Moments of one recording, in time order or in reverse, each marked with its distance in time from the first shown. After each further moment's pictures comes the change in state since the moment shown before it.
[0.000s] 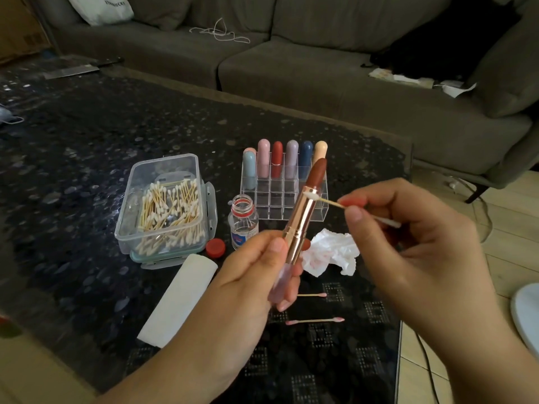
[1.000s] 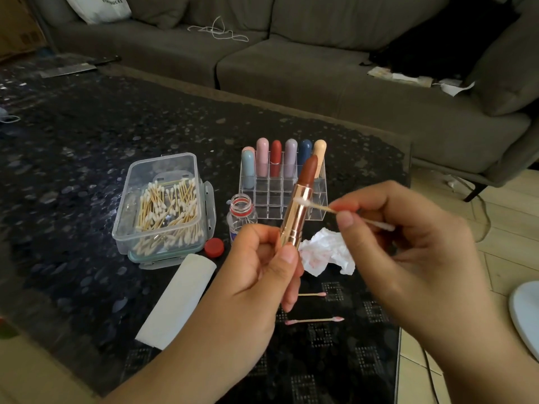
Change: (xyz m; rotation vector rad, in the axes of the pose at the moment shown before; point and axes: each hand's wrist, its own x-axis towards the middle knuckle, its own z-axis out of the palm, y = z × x) left_hand 0.001 -0.007 -0.002 0.087 -0.040 0.103; right_hand 0.000 -0.001 0.002 0.007 -0.020 -0.045
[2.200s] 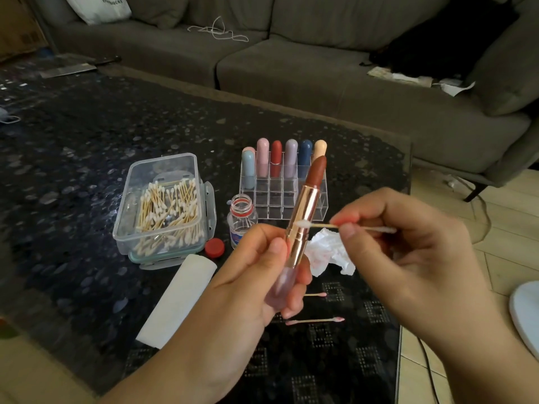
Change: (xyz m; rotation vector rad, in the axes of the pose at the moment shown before) left_hand -0.003 0.012 0.001 -0.284 -0.050 -0.114; right_hand -0.001 0.005 -0.002 0.131 -0.060 0.049
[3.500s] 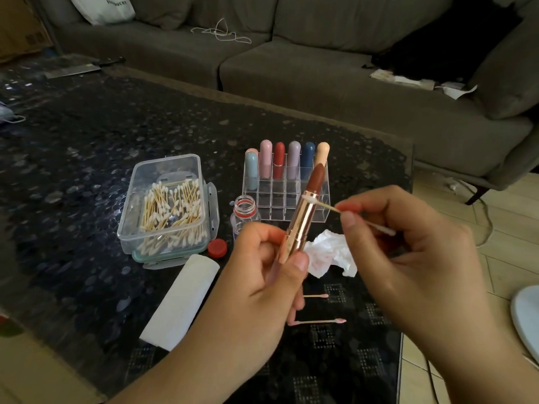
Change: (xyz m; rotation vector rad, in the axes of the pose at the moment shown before) left_hand 0.005 -0.011 -0.002 0.410 0.124 0.116; right_hand 0.000 -0.005 0.006 -0.258 0.095 -0.035
